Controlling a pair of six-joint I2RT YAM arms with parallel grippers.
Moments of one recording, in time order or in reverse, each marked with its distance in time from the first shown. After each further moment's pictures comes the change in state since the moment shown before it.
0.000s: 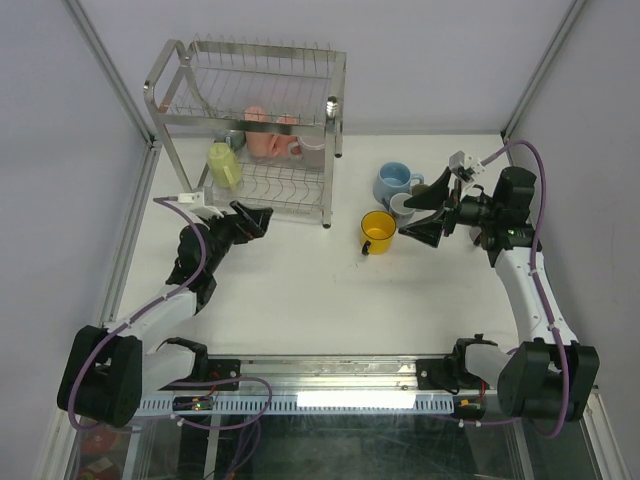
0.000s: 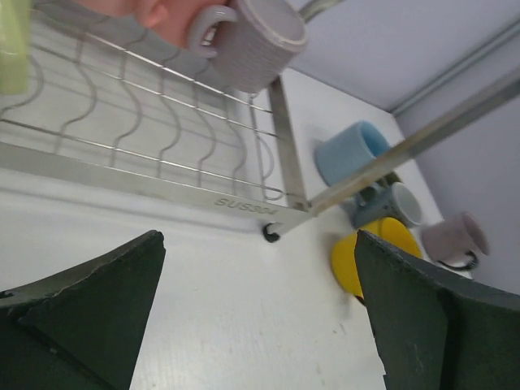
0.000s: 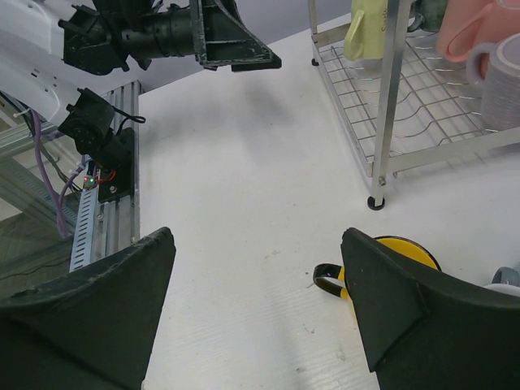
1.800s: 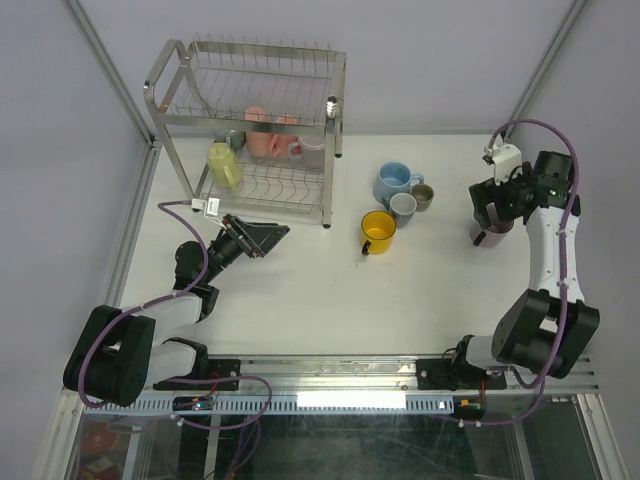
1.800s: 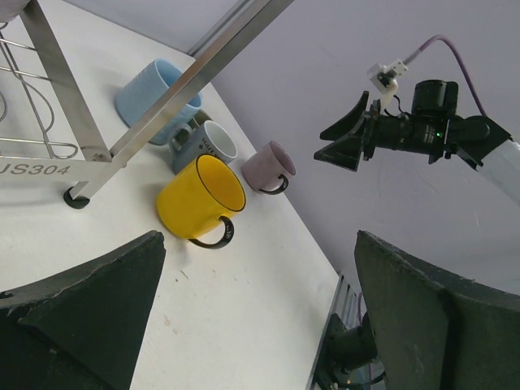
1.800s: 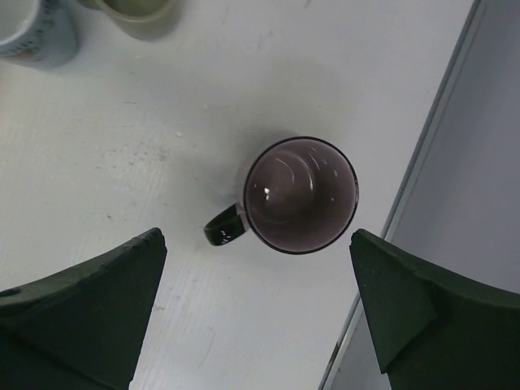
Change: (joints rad) left arm 0.000 0.109 -0.155 0.573 0.479 -0.362; right arm -0.245 0.218 0.337 -0.682 1.035 -0.625
